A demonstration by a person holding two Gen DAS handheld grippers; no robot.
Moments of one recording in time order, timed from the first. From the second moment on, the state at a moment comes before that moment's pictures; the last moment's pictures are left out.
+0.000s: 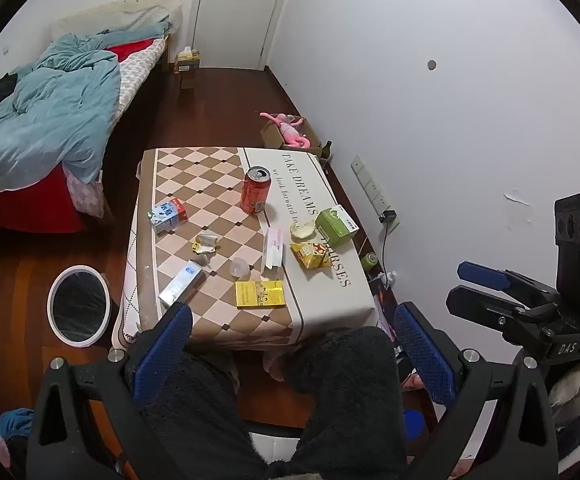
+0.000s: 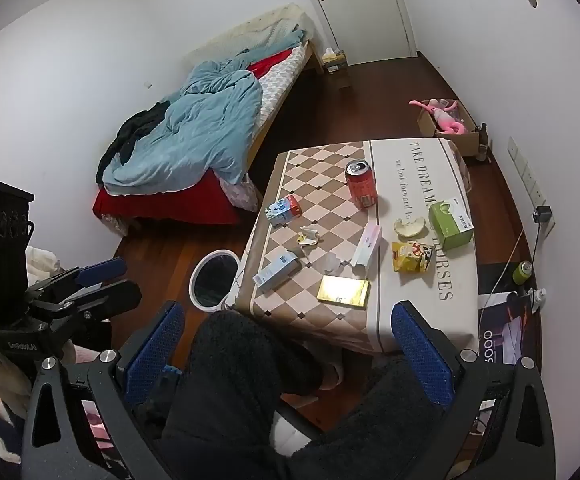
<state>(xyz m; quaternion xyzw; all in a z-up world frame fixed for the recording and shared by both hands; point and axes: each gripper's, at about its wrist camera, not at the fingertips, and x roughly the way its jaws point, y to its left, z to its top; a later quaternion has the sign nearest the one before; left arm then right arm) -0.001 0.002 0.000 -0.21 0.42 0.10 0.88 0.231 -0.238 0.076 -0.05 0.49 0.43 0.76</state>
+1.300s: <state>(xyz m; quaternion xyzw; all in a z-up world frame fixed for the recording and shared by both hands) 0.001 0.001 0.005 -0.22 0.41 0.08 0.88 0.232 -0.228 0.074 -0.05 0.49 0.44 0.75</state>
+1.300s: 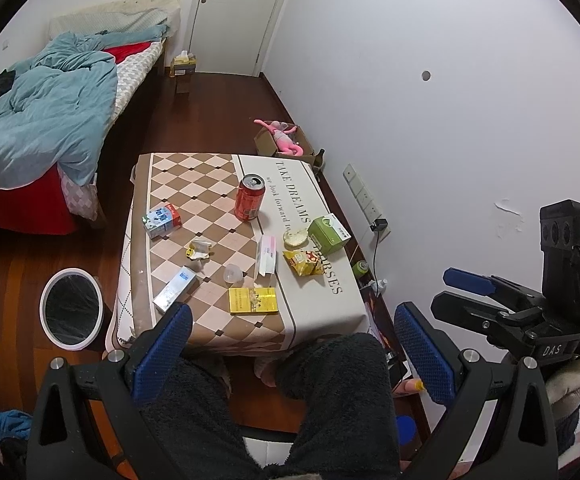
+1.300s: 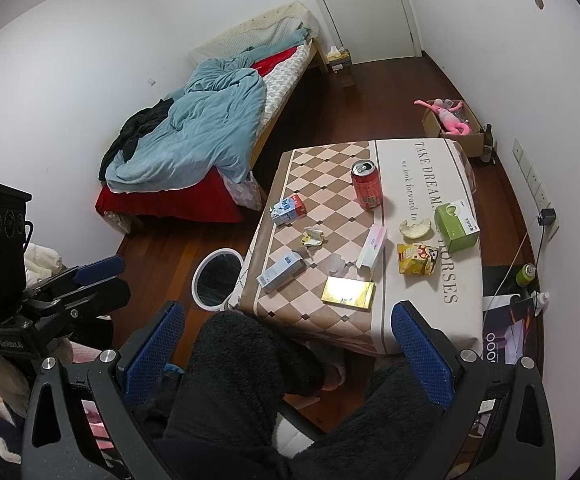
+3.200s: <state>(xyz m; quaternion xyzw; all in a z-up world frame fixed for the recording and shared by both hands) 0.001 -0.003 0.002 -0.21 0.41 0.08 0.88 0.233 -0.230 0.067 -0.04 0.49 0.44 0.75</state>
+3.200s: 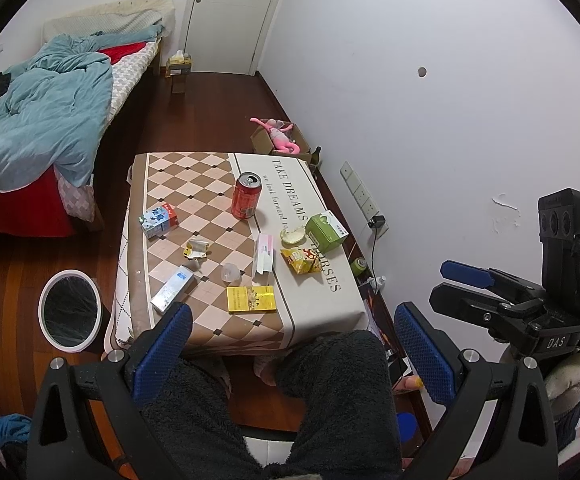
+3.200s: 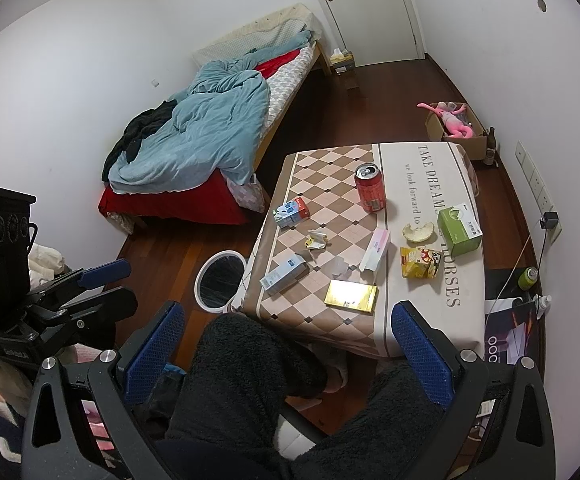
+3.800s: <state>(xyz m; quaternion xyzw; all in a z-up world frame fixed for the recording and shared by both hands) 0.066 0.099 -0.224 -0.10 0.54 0.37 0.75 0.300 -0.120 -0.127 -0.24 0.57 0.35 0.71</state>
